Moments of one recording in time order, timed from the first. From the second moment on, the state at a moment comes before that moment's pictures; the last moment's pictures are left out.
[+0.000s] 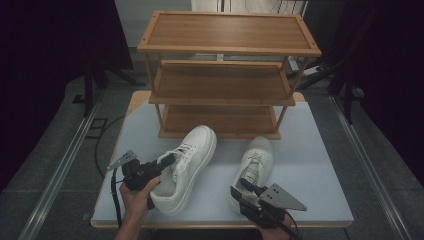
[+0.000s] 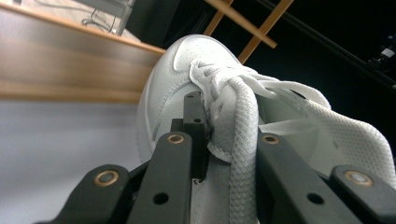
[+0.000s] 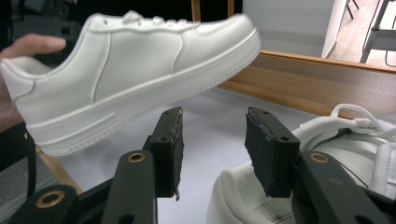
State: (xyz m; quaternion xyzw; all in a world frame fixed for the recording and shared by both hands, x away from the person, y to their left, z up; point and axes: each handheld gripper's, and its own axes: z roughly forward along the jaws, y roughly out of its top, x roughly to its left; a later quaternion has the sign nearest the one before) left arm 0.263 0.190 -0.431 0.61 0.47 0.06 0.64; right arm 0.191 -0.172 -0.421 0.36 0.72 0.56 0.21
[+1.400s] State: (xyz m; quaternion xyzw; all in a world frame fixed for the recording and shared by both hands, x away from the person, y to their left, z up) left arm 0.333 0.136 -0.318 0.58 0.40 0.04 0.71; right arm 0.188 -0.170 -0.421 0.36 0.72 0.56 0.21
